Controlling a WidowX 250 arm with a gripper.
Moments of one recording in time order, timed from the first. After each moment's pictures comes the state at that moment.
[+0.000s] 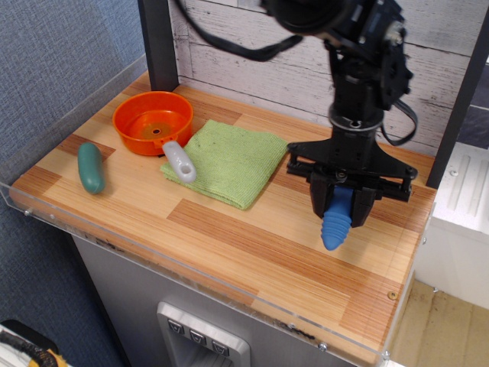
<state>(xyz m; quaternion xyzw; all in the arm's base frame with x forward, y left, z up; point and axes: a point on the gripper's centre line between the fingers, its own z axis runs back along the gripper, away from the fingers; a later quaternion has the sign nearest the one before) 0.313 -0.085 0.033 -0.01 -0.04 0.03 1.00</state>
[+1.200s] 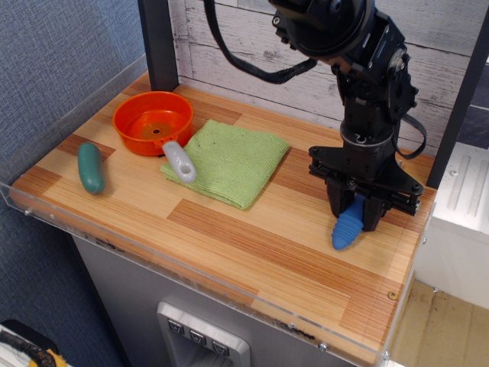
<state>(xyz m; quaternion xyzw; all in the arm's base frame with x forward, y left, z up) 0.335 -0.093 0.012 -0.03 -0.09 -0.06 0.99</state>
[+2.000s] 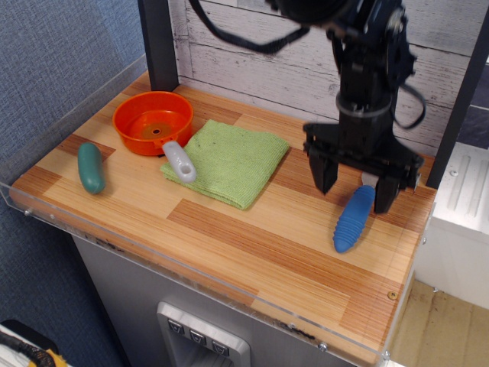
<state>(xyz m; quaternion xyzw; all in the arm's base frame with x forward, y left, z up) 0.335 -0.084 0.048 -0.03 -0.09 -0.05 0.99</state>
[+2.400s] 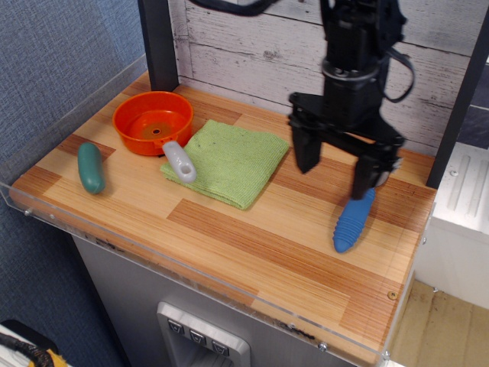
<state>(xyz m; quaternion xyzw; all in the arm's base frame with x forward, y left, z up) 0.309 -0.064 0.070 -0.02 -0.03 -0.12 0.99</state>
